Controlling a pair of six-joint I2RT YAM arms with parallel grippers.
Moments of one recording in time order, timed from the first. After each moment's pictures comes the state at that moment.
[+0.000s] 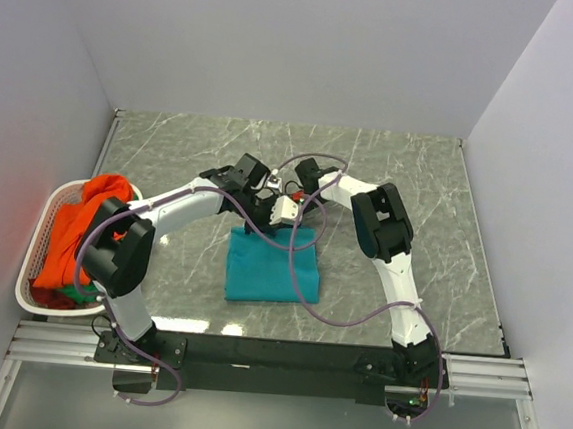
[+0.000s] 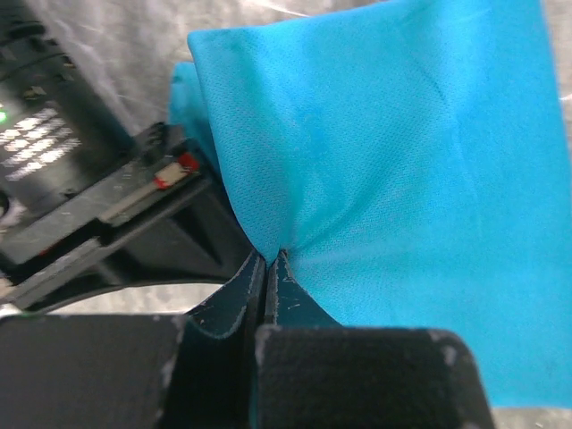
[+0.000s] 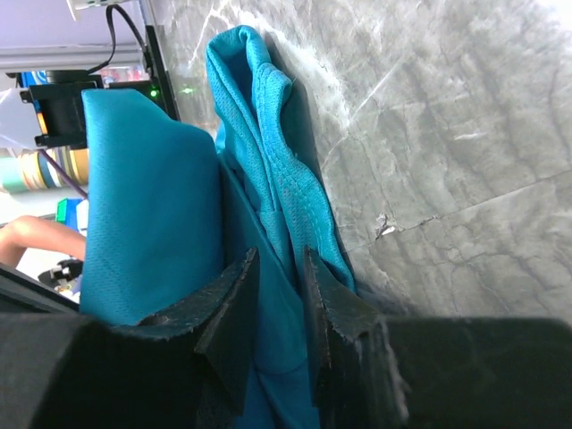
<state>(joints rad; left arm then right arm) -0.58 1.73 1.24 -0.58 0.60 0.92 0.50 2.45 1.79 -0.73 -1.14 -0.01</state>
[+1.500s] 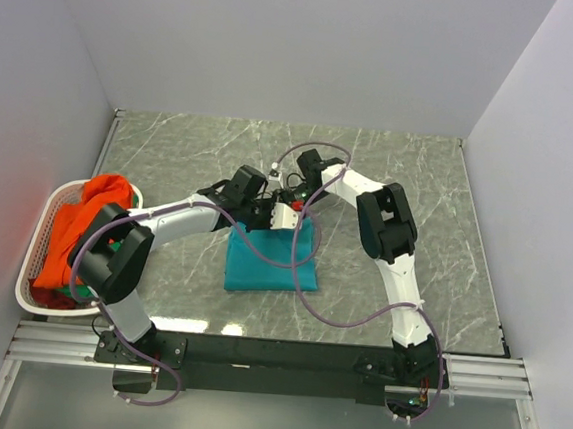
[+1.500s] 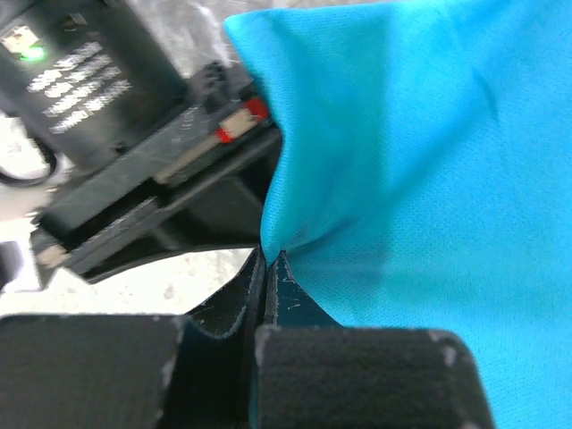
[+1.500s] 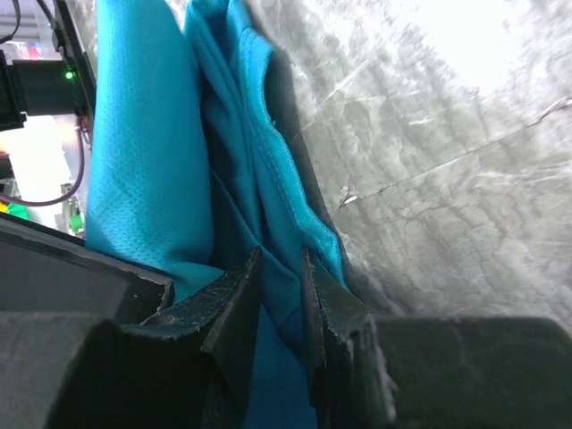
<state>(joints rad) -0.61 1.67 1.05 -0.21 0.36 0.96 0.49 2.41 1.86 -0.83 -0.96 -0.19</state>
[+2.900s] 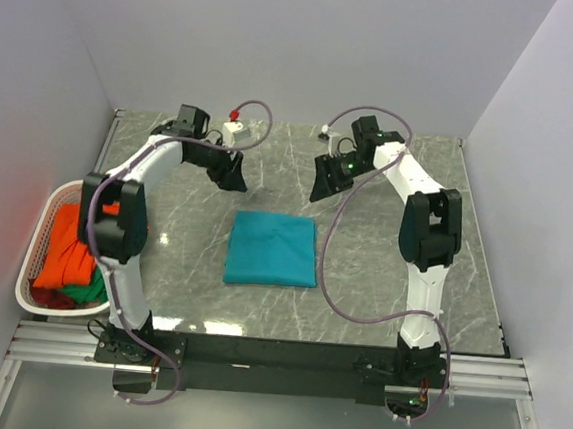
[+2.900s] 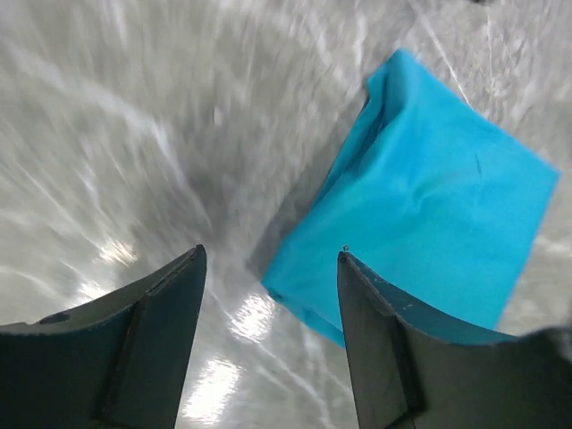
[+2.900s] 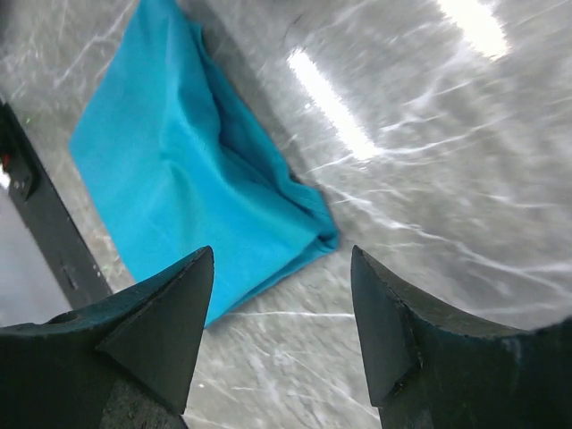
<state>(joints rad) -0.18 1.88 1.53 -0.62 0.80 0.51 0.26 2.15 1.86 -0.94 -0.75 -0.29</state>
